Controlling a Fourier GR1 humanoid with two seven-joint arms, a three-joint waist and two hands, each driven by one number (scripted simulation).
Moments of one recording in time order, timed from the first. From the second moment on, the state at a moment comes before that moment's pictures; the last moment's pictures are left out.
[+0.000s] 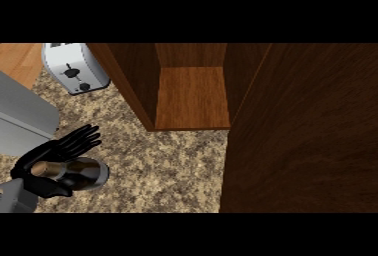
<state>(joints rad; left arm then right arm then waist) -0.22 0.31 0.36 -0.99 0.14 -1.20 -0.11 -0.08 -0.09 0.13 -2.48 -0.09 0.07 0.61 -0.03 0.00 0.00</state>
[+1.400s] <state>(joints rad) -0.19 0.30 0.15 -1.09 0.10 -1.10 -0.28 -0.11 -0.07 0.12 -2.47 -0.08 0.07 0.63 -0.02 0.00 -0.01</state>
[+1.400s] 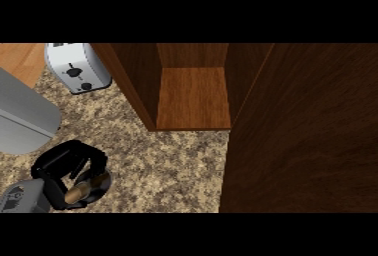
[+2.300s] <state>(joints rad) -0.02 0.03 0.32 -1.36 0.06 -0.40 -0.51 -0.08 -0.07 0.09 -2.48 -0.08 0.09 0.64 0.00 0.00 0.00</state>
